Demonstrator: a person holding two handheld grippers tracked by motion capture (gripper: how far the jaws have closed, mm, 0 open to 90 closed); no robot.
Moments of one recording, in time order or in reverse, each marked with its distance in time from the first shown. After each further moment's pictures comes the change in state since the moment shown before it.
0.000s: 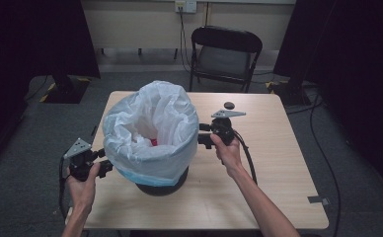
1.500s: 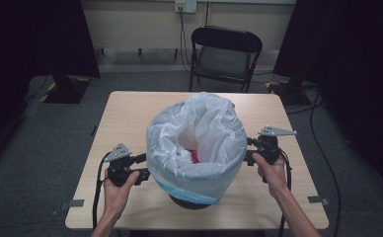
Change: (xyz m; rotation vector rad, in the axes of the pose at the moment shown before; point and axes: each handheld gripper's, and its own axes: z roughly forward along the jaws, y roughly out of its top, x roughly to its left) left arm -0.079 0.000 0.048 0.052 -0.210 0.051; right arm -0.035 -0.048 -0.114 -0.031 -0.081 0.012
